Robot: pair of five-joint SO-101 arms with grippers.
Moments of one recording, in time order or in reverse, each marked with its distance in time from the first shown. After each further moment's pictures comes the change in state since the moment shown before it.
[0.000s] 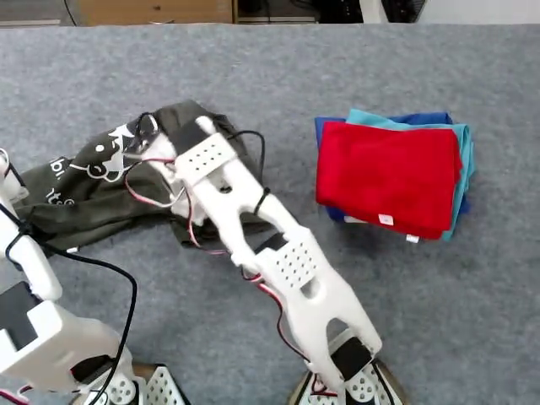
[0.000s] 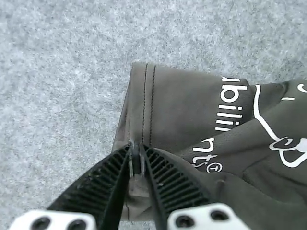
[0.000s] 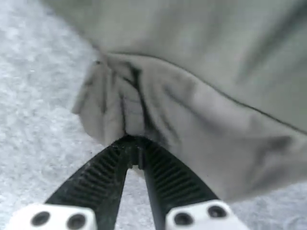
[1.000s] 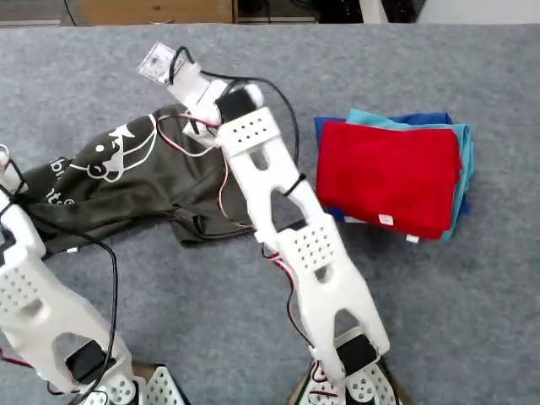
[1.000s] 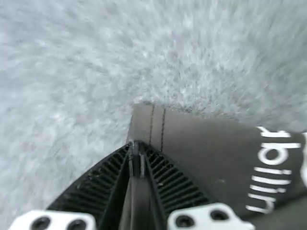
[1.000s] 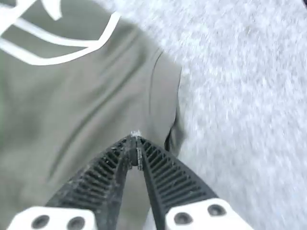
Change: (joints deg) left arm -0.7 32.0 -26.0 0.4 -3.7; right arm 11.6 5.5 -16.1 -30.1 10.4
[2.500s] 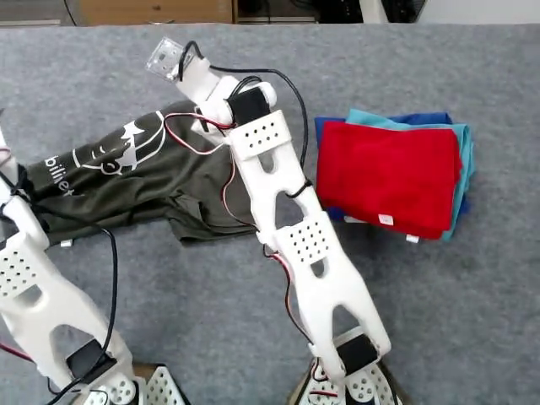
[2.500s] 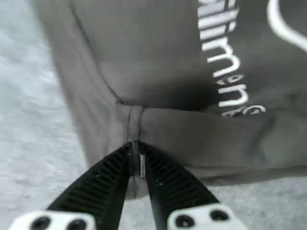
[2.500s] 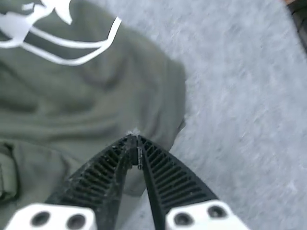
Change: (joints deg) left arm 1.1 8.9 -21.0 36.1 -15.1; right arm 1.4 6.7 -24.9 19.6 0.8
